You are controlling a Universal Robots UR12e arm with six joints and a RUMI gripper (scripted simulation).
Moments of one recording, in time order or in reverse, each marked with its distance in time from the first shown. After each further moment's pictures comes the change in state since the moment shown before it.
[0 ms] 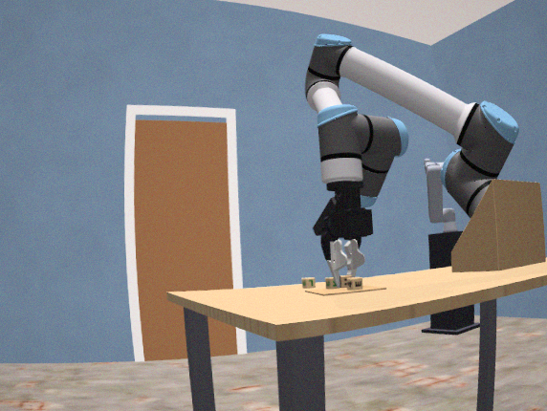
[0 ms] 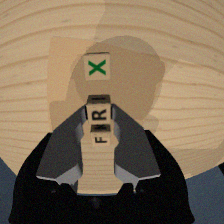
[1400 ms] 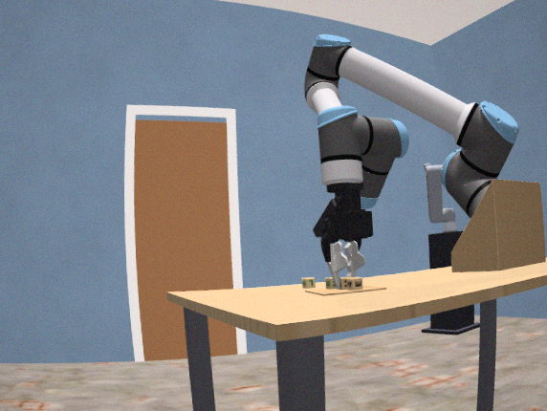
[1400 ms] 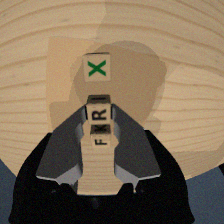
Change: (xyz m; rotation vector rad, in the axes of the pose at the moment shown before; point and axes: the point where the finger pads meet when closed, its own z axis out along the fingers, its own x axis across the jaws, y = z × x) arm 0.000 0.000 0.004 0.000 0.000 0.000
